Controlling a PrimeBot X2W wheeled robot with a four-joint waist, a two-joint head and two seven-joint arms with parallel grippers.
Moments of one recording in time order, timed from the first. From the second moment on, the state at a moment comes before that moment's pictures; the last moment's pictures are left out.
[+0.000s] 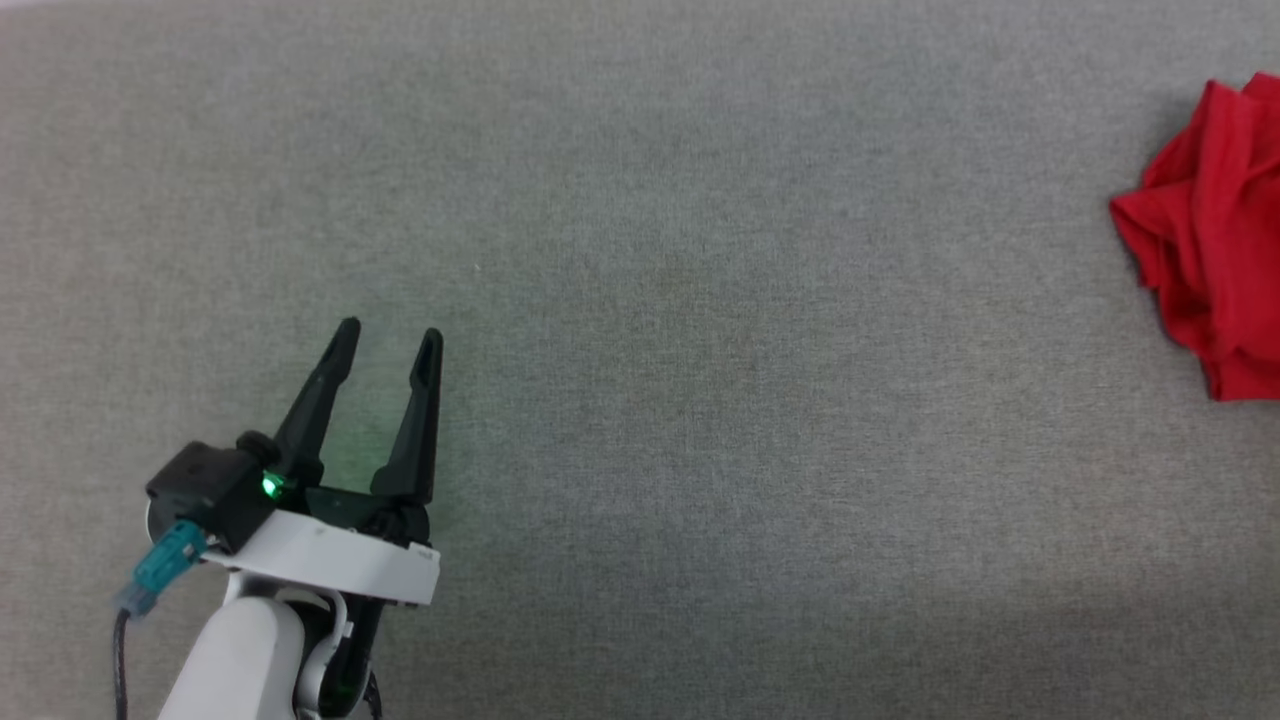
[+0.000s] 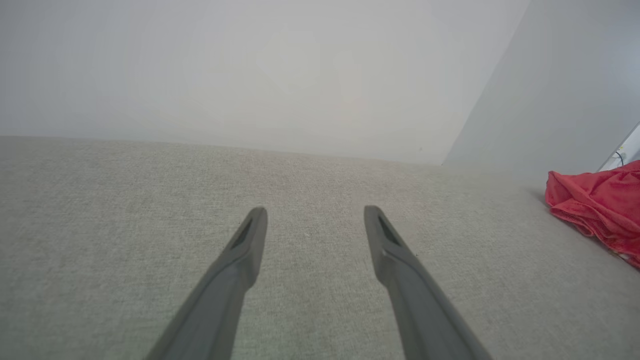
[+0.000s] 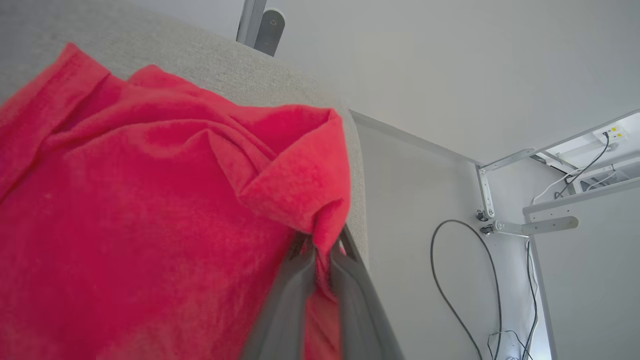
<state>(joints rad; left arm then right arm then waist) -0.27 0.27 -0.16 0.10 -0.45 -0.13 -0.26 -0.81 -0.85 0.29 0.64 0.43 0.13 0.30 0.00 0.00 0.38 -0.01</state>
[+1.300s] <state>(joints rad) -0.07 0.28 -0.06 0.22 -0.44 -0.13 -0.26 -0.69 -0.64 0.40 0.79 0.51 0.13 -0.16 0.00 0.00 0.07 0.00</state>
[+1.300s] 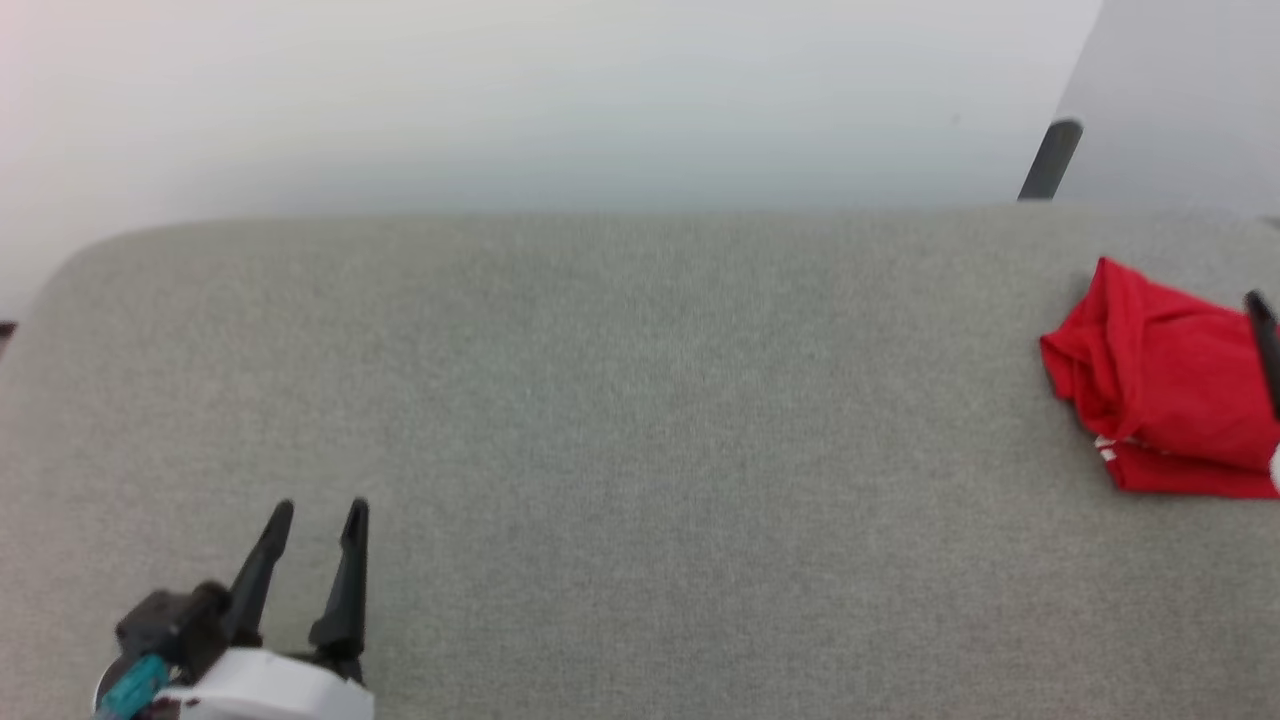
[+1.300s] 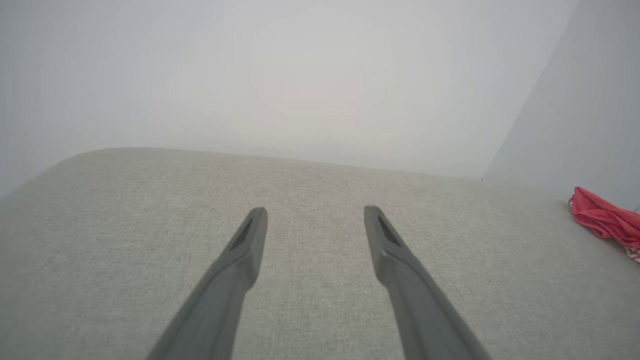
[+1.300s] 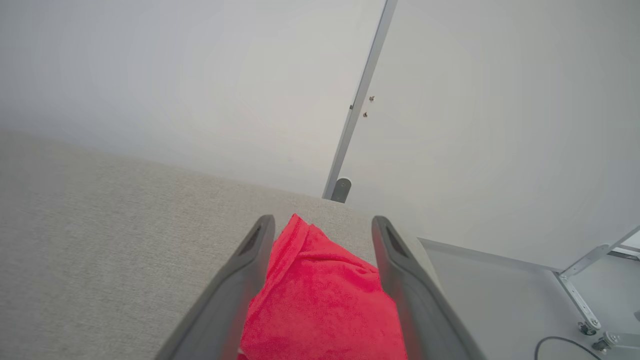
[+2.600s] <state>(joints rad) 0.18 0.25 0.14 0.13 -0.41 -0.13 -0.26 0.01 -0.28 -0.02 0.26 0.33 0.13 -0.24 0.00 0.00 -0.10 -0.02</state>
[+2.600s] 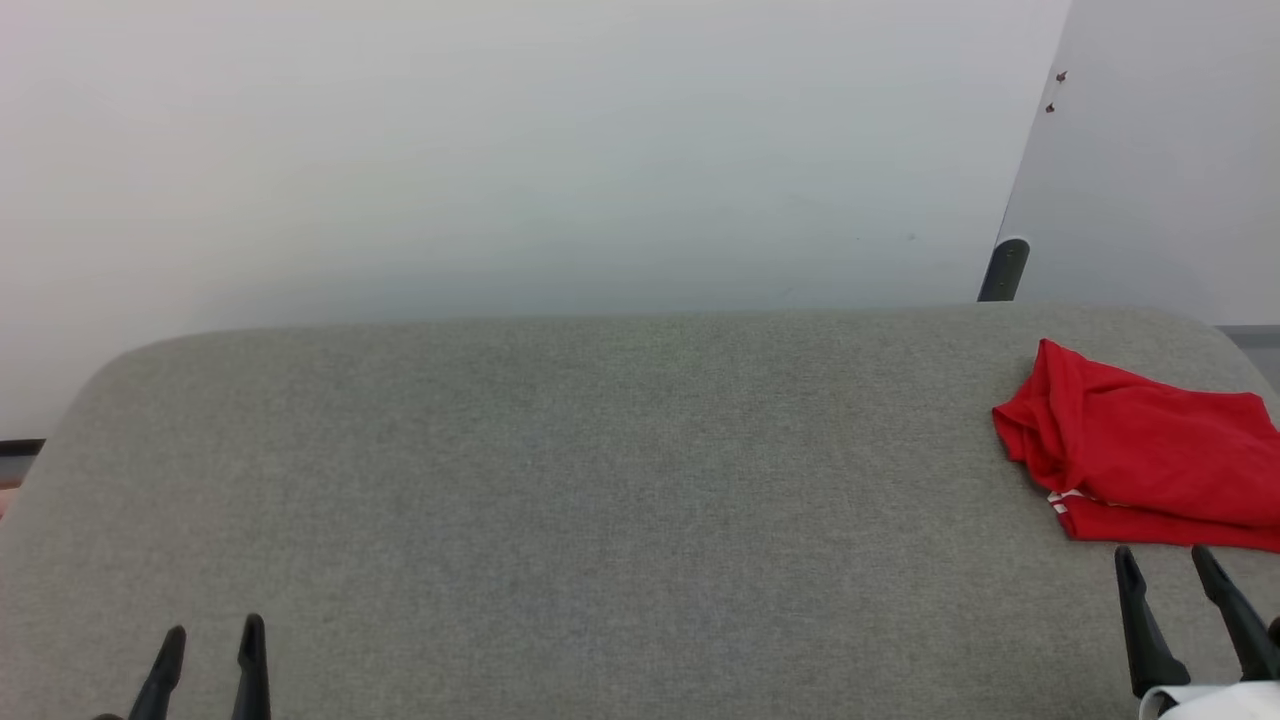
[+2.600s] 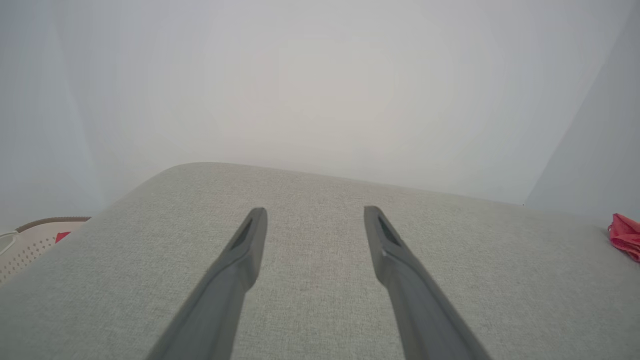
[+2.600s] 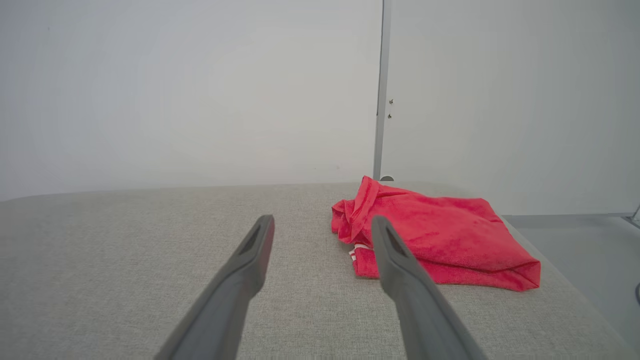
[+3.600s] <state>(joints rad) 0.20 0.25 0.12 0.13 -0.40 -0.13 -0.26 0.10 -0.20 -0.05 0.20 0.31 0.13 -0.20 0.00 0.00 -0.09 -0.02</state>
